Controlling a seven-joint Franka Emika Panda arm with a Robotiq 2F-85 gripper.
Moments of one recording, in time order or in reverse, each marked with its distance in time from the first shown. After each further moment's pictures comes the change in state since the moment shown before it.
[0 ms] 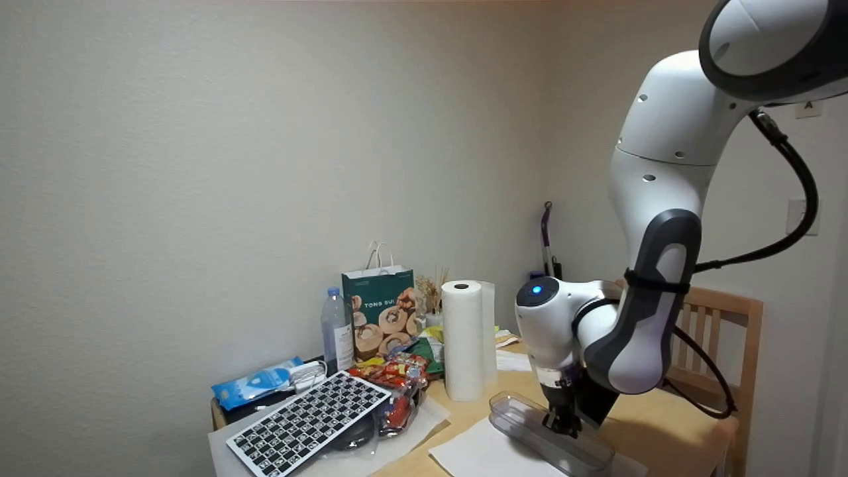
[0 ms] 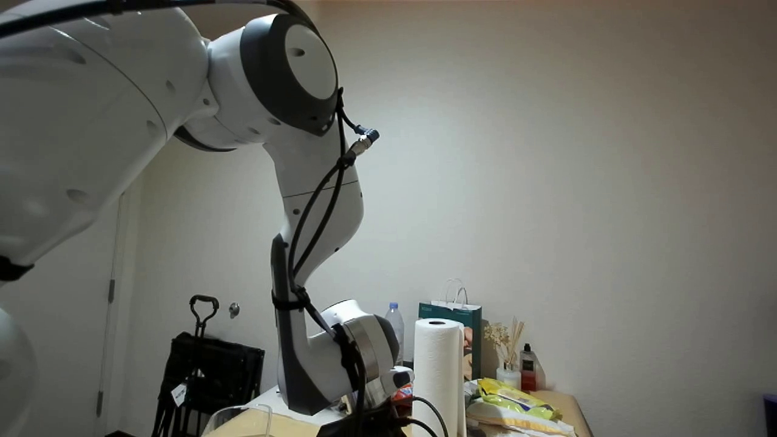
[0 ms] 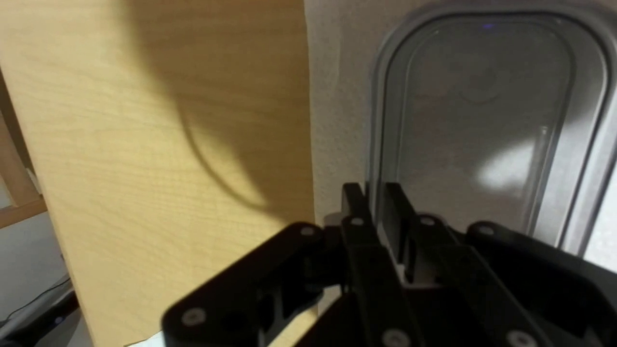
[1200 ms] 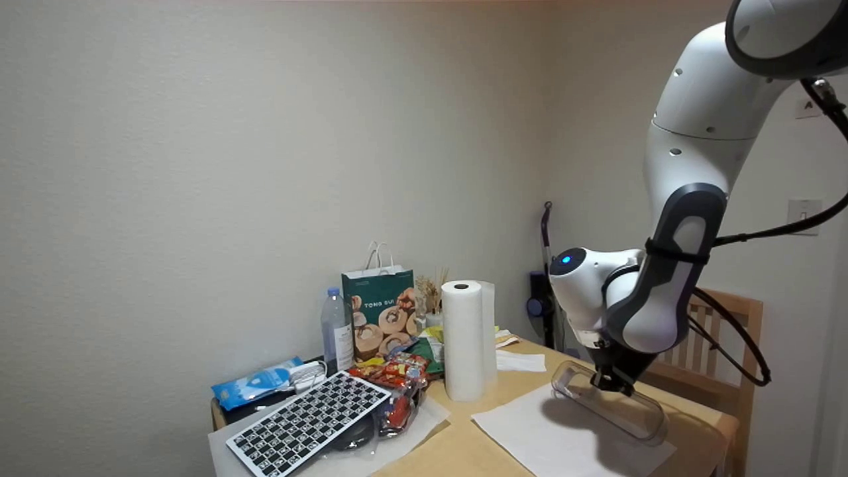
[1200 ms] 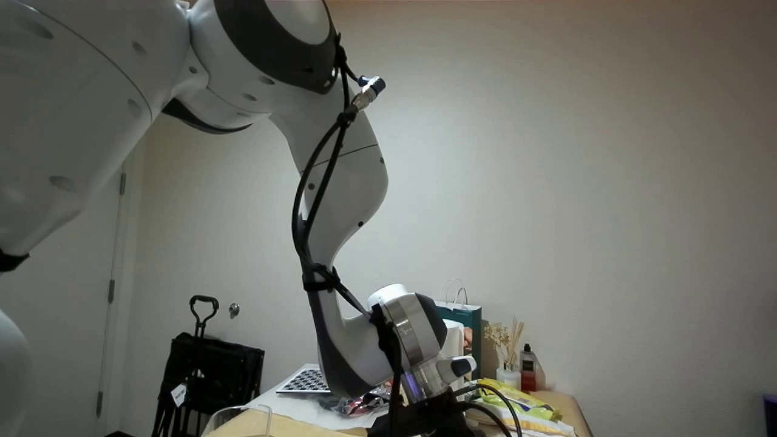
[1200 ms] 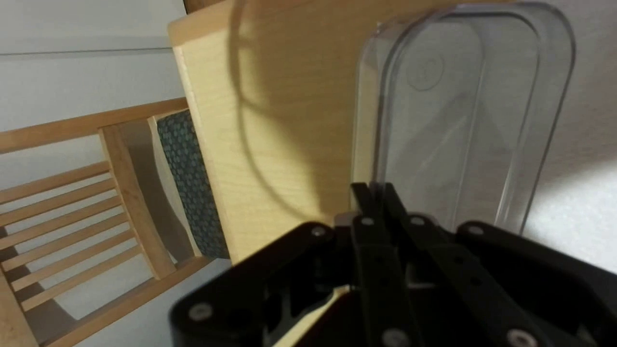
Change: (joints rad) arm -0.014 -0.087 -0.174 -0.017 0.080 -0.129 -0.070
